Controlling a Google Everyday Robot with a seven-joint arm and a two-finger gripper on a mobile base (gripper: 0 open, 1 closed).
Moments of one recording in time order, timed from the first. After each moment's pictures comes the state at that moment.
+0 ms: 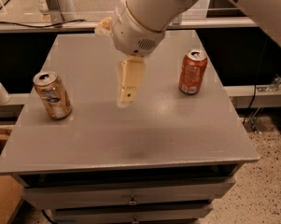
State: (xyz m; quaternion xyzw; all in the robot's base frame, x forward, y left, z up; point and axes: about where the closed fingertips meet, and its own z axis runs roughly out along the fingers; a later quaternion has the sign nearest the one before) arm 0.500 0.056 0.963 -0.80 0.53 0.08 0.29
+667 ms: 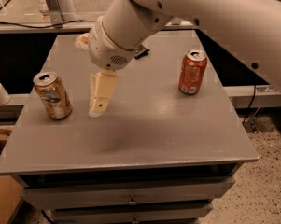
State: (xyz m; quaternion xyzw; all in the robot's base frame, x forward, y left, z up) arm 0.505 0.116 0.932 -0.78 0.52 0.14 0.31
